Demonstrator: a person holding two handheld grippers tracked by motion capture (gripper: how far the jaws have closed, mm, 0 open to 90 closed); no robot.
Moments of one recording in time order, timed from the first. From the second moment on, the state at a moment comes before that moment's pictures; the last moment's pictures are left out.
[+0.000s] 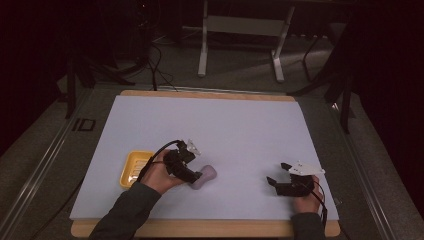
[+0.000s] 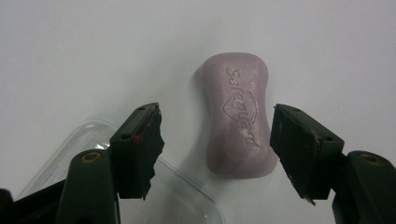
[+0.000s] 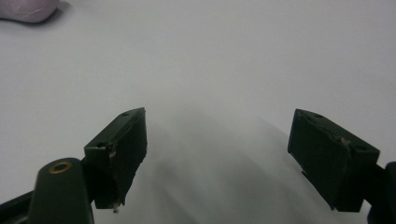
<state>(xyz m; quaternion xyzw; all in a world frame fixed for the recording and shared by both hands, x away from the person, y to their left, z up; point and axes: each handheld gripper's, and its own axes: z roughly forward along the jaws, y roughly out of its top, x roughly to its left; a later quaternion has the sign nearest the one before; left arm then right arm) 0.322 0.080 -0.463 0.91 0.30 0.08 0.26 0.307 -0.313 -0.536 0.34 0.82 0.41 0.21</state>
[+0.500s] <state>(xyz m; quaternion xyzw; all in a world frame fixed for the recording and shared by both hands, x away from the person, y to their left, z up) 0.327 0.066 -0.474 0.92 0.30 0.07 0.24 0.307 -0.313 -0.536 0.34 0.82 0.41 0.21</state>
